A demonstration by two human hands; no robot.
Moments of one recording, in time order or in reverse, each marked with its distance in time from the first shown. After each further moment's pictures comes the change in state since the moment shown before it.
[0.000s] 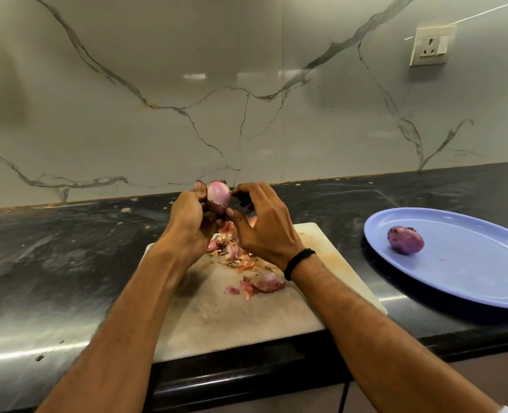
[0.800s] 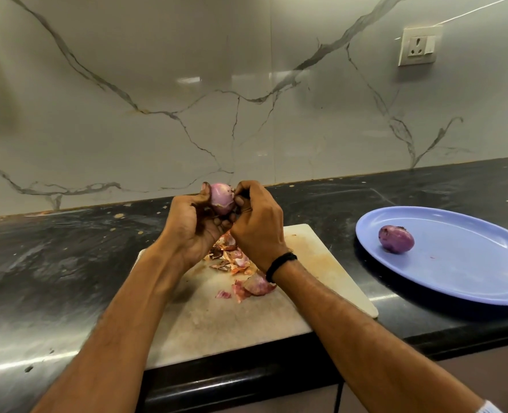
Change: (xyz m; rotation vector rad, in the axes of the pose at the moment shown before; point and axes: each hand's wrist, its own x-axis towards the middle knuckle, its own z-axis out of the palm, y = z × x) left_hand -0.006 -0.004 0.007 -0.147 -0.230 -0.070; right_hand 0.002 -0.021 0.000 0.120 0.231 0.189
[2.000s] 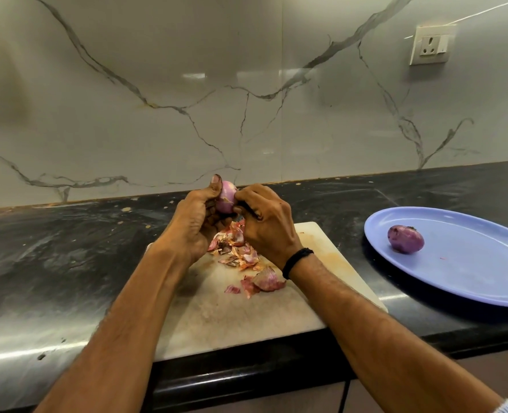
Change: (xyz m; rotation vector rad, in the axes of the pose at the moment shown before) left_hand 0.012 0.003 -0.012 0.227 0.108 0.068; right_hand 0.002 0.022 -0.001 -0.123 -0.138 -0.282
